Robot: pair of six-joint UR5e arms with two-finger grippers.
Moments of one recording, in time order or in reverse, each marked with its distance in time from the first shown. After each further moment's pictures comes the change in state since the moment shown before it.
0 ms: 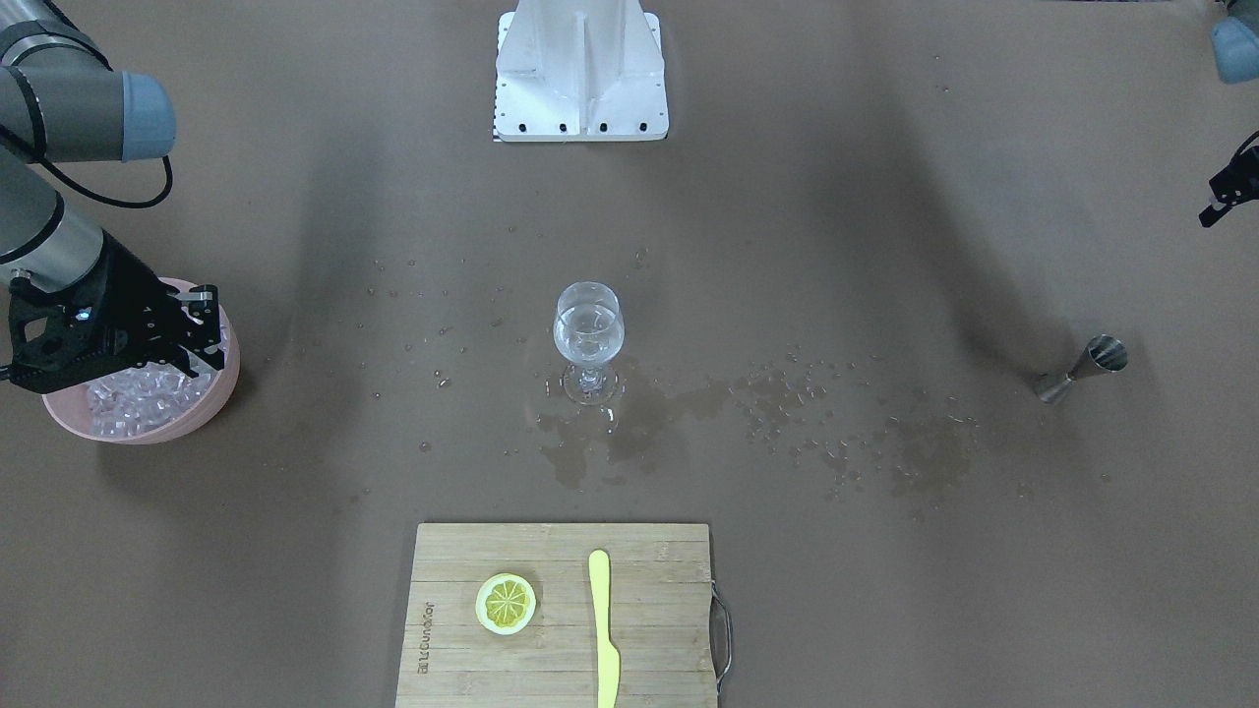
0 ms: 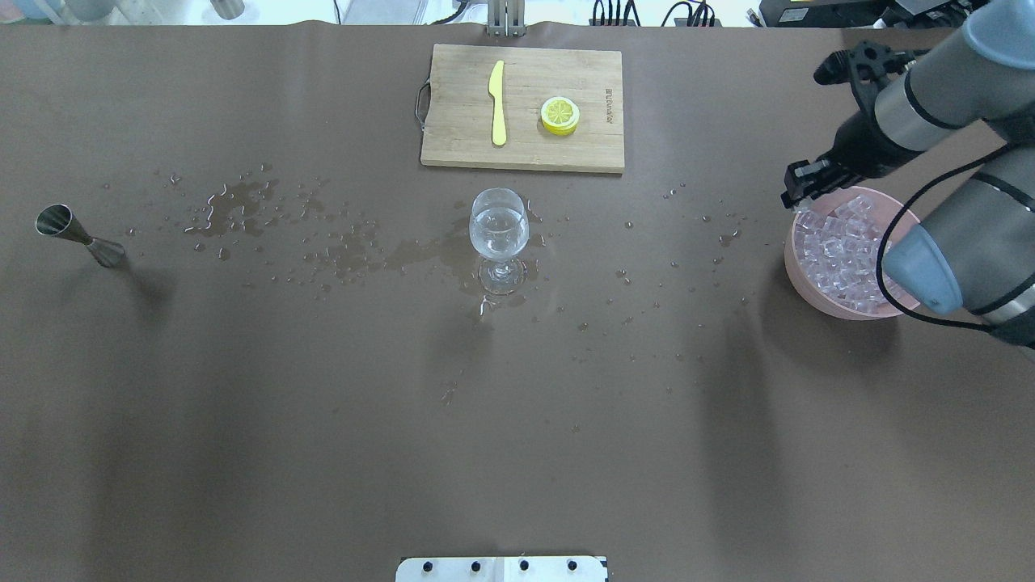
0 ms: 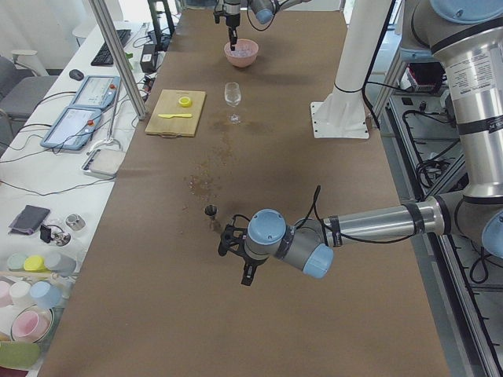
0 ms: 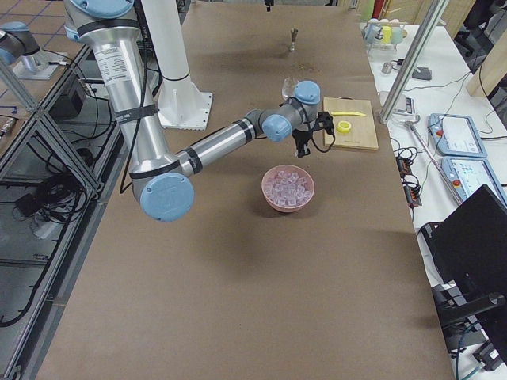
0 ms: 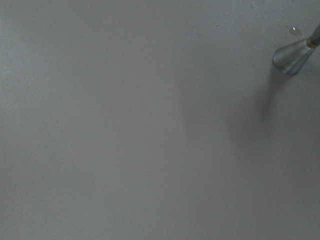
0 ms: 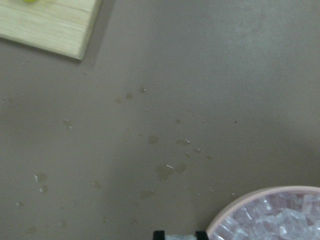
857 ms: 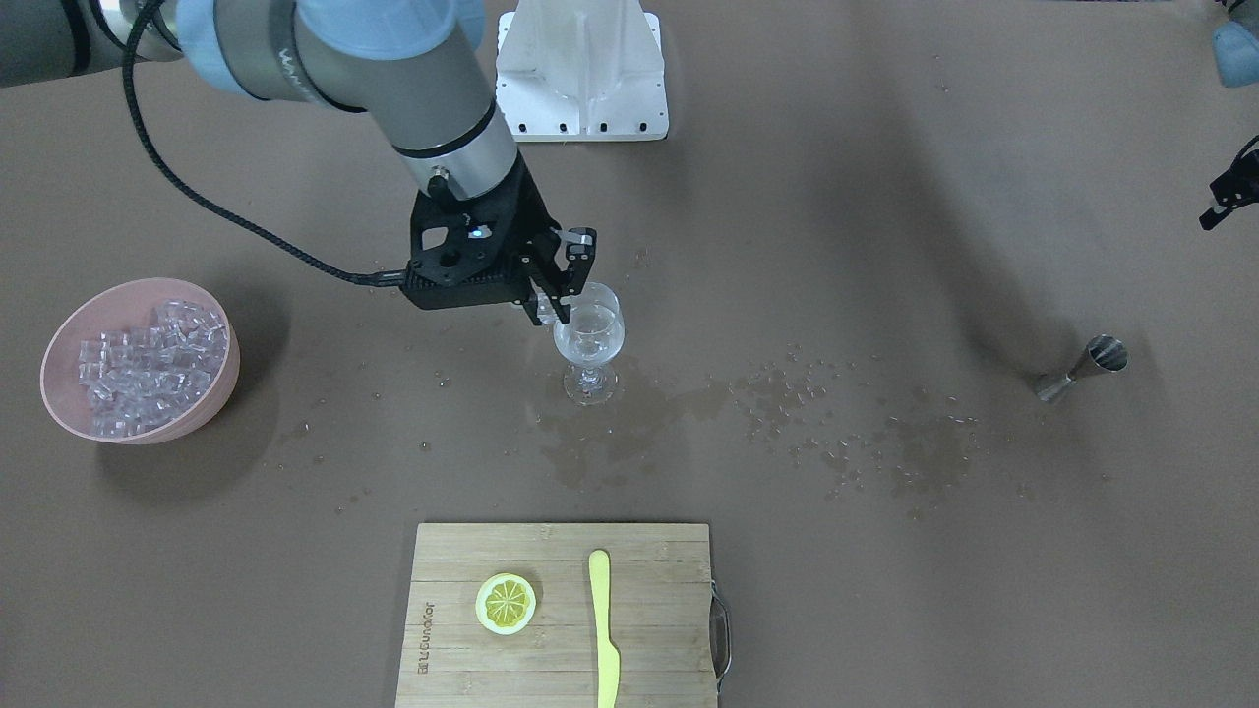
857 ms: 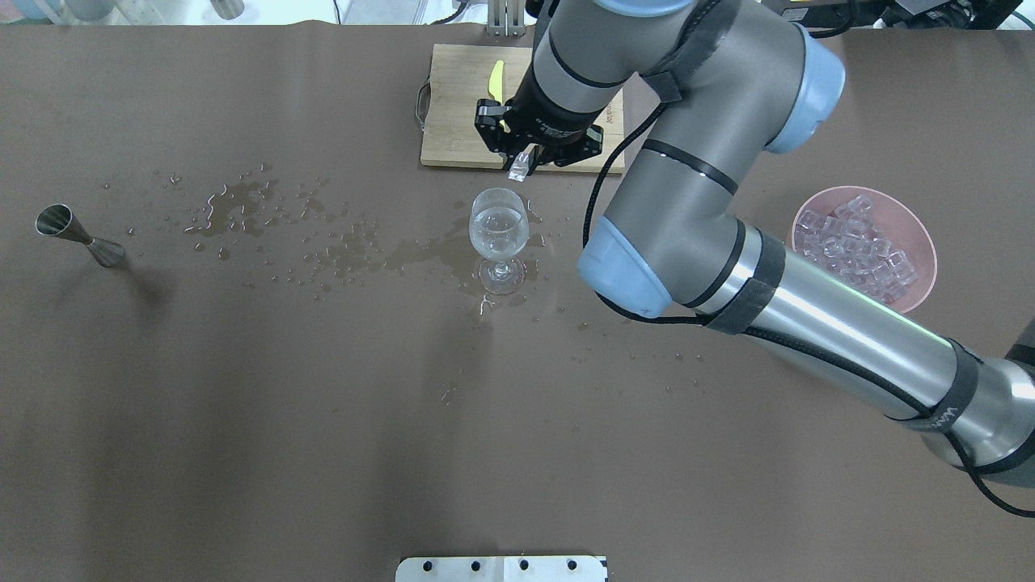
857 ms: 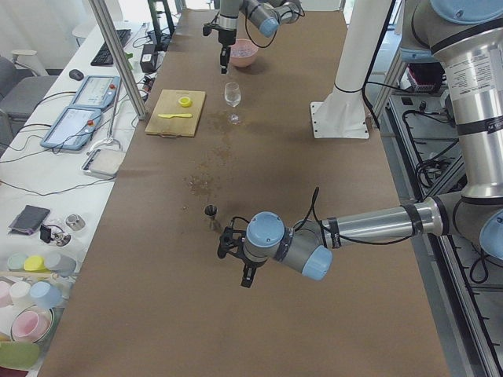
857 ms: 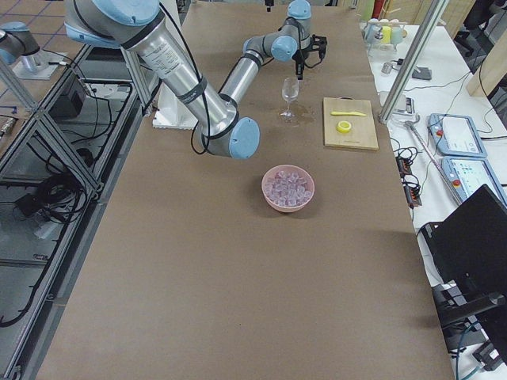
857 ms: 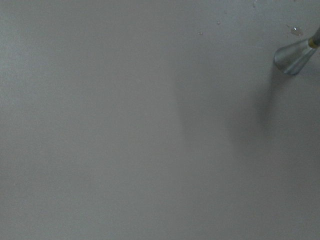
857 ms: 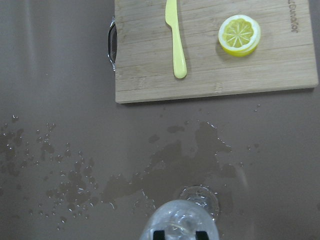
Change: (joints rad) left arm -0.001 -0.010 0.015 0.002 -0.002 -0.002; right arm -0.280 0.523 -0.140 -0.100 -0.221 0.623
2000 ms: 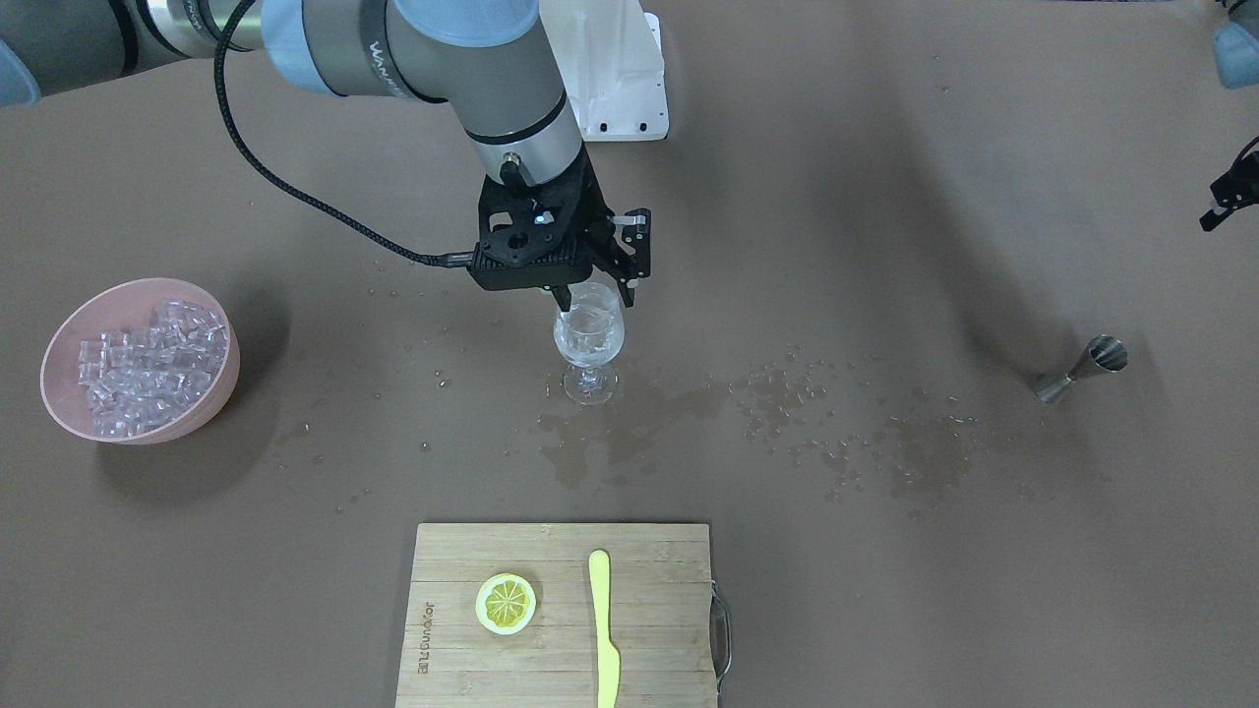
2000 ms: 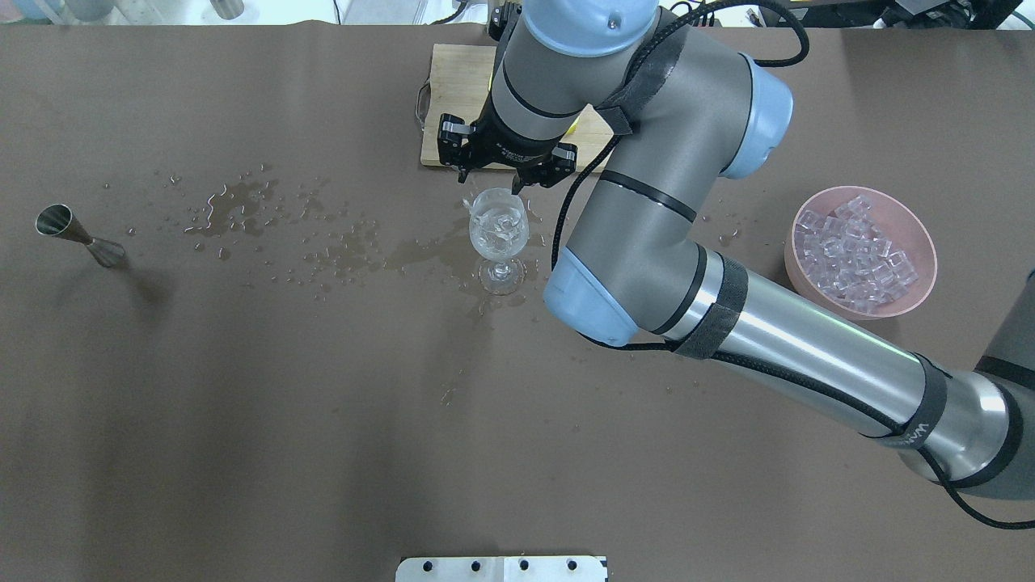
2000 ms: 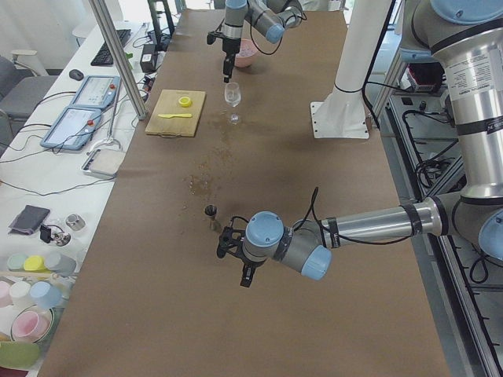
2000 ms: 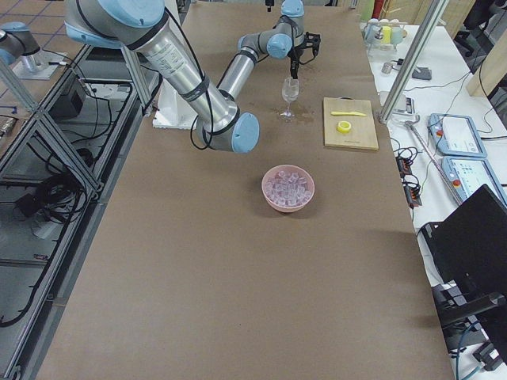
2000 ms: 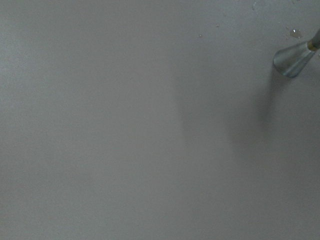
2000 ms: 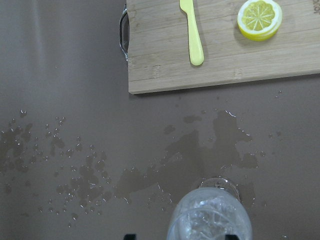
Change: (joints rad) left arm 0.000 -0.002 0.000 0.000 0.002 0.000; right arm -0.041 0.019 -0.018 0.012 -0.039 0.037
